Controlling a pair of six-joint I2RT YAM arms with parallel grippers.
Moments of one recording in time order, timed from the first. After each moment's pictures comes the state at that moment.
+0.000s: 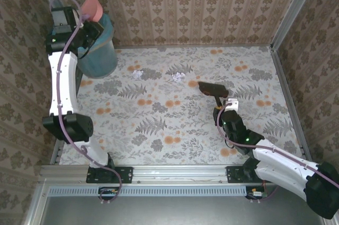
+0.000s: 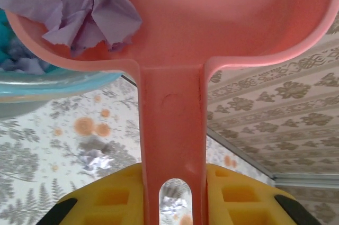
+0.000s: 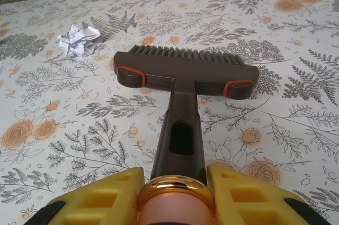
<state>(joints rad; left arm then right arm) 0.06 1.76 2.13 -0.92 0.35 -0.73 0.64 0.84 0.29 0.04 0.51 0.44</state>
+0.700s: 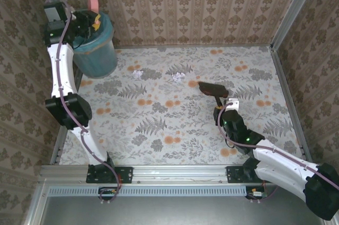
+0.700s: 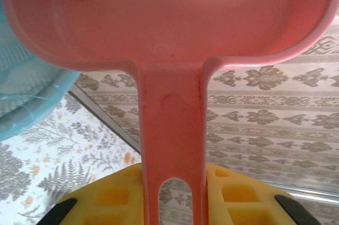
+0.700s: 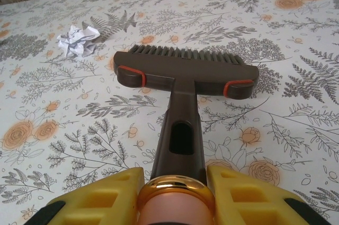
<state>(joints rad) 0.17 1.99 2.26 -0.65 0.71 -1.17 0.62 0.83 0.29 0.04 0.49 0.44</state>
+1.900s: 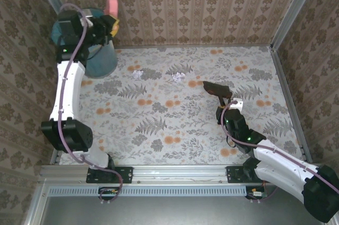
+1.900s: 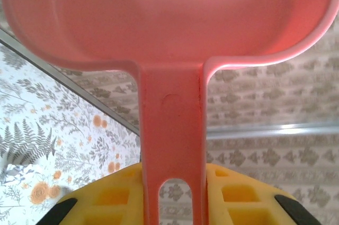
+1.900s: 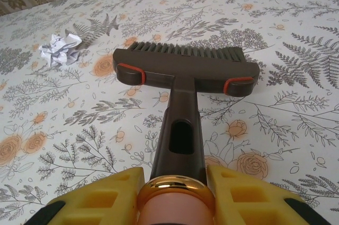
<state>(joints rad) -0.04 1.58 1.77 -0.40 0.65 -1.19 0.56 0.82 0.28 0.02 0.47 0.52</state>
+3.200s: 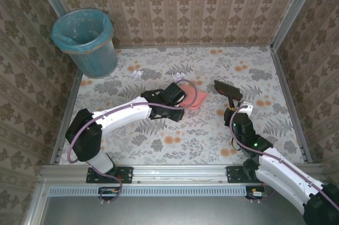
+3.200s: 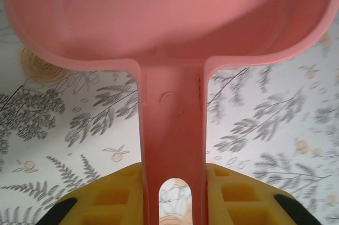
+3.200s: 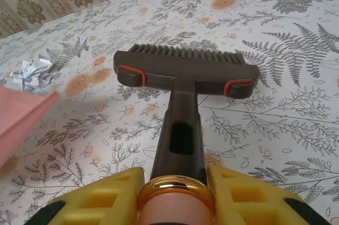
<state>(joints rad) -0.96 1.61 1.18 -0.67 0.00 -0.35 0.48 0.64 0.22 -0.06 0.51 0.53</state>
